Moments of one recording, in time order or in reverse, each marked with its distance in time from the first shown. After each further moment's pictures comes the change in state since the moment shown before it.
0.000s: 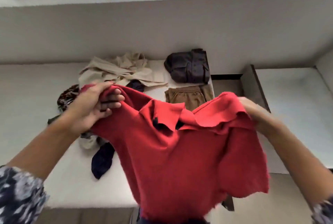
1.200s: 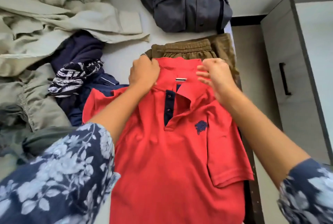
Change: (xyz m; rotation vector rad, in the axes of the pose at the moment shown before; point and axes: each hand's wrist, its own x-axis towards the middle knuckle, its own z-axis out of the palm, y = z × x) left_hand 0.385 -0.190 0.178 0.842 0.193 0.177; right_hand 0.317 0.159 0.127 0.433 0.249 0.120
